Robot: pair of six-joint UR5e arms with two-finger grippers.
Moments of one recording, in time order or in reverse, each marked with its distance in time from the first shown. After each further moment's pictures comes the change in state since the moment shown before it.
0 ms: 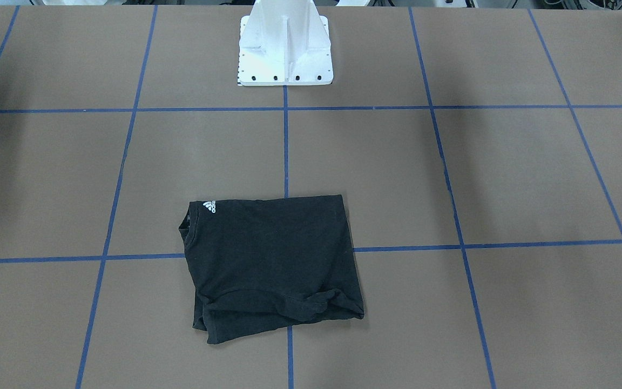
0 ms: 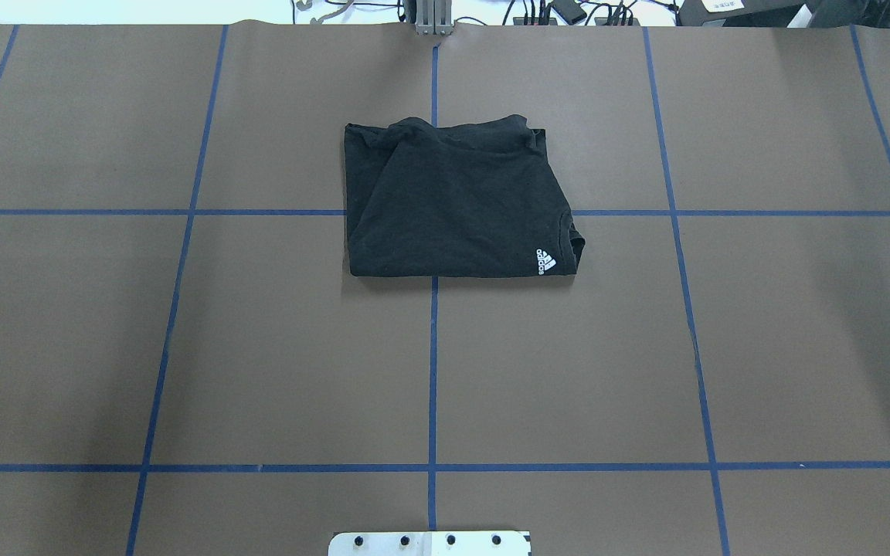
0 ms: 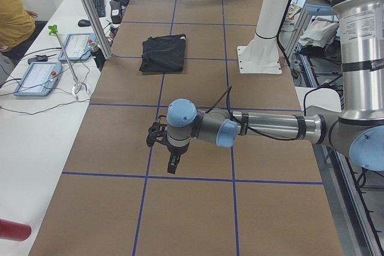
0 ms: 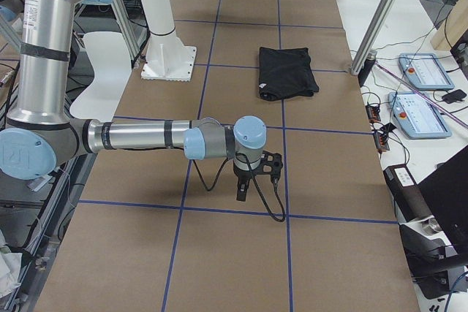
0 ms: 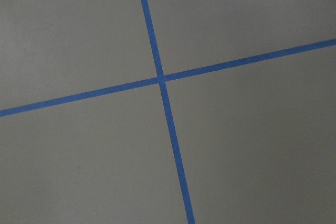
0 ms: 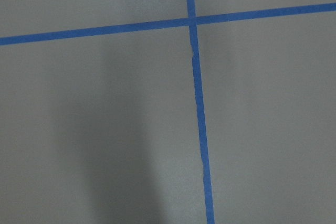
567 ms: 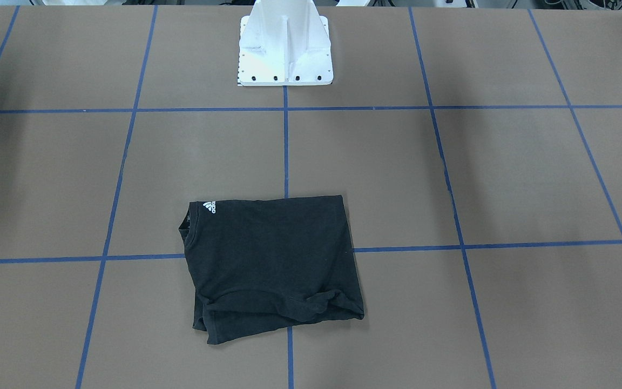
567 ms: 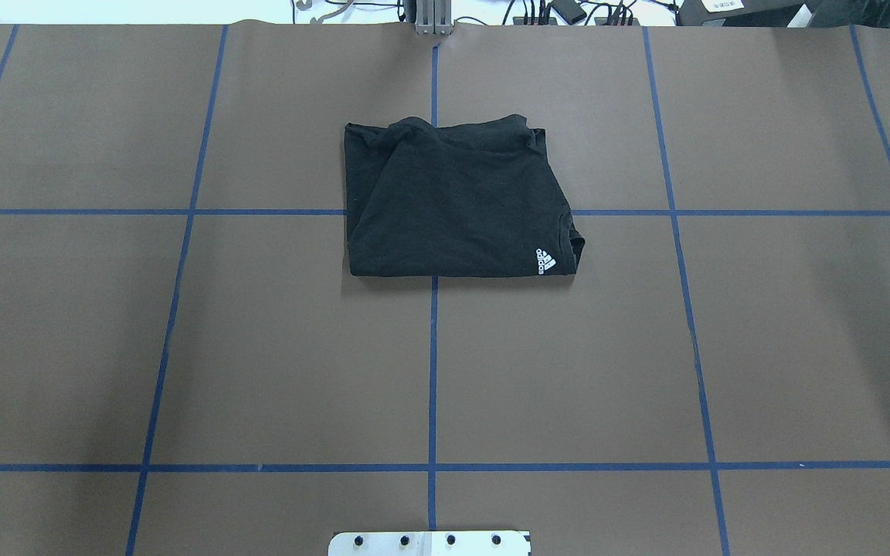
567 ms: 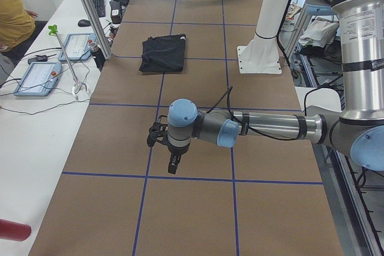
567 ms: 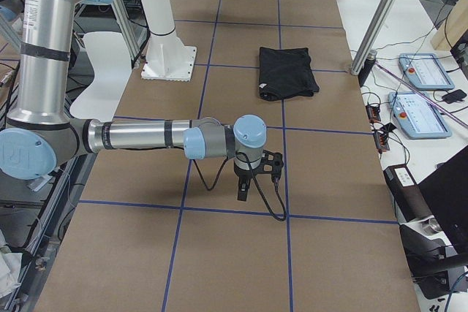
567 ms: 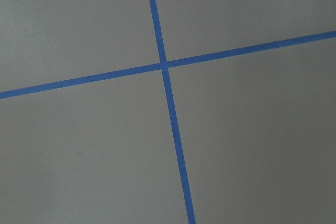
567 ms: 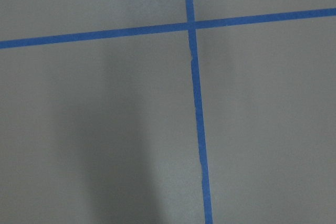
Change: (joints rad) left arm -0.003 0.009 -0.004 -0.016 -0.001 -0.003; right arm 0.002 0.001 0.001 0.006 -0.007 0.000
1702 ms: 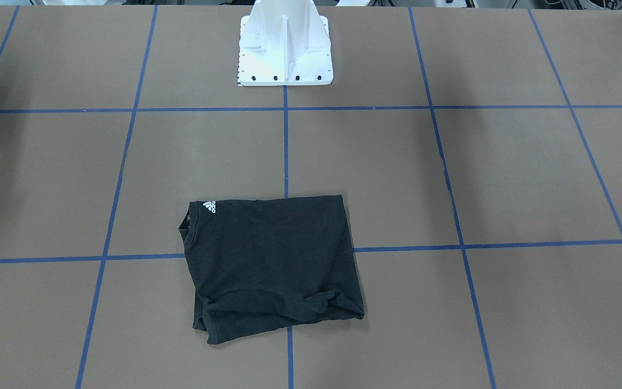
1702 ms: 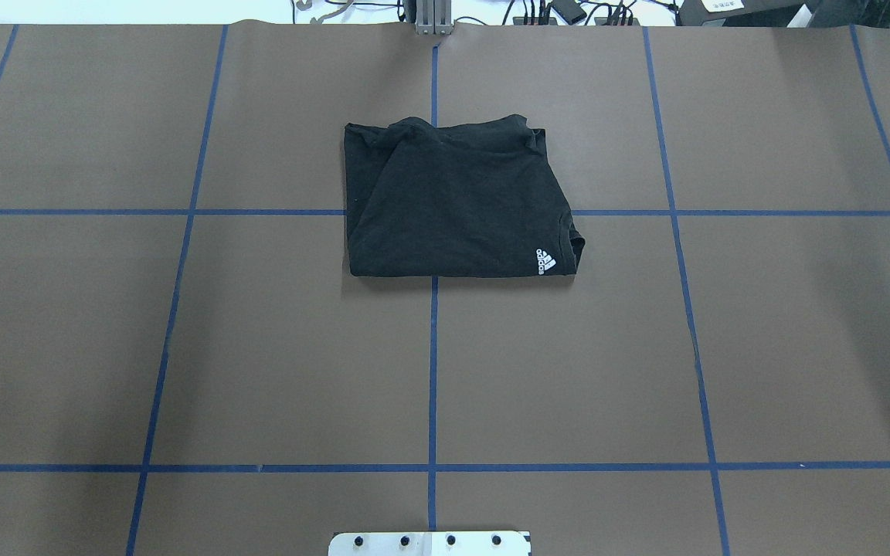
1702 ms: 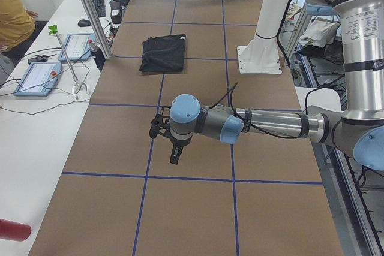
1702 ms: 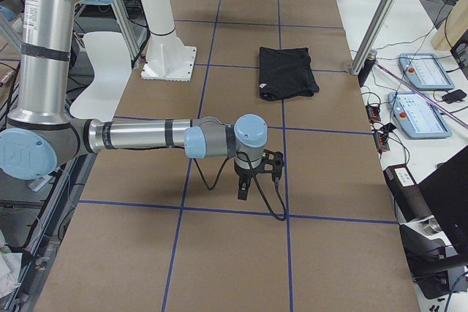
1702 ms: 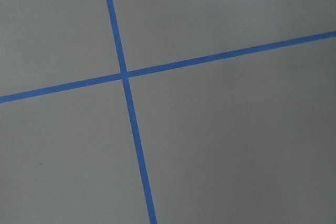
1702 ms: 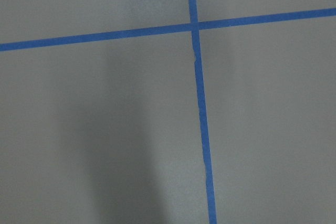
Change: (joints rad) left arm -0.015 0.009 -0.044 0.005 -0.102 0.001; right arm 0.003 0.005 0.002 -0.011 0.010 0.001
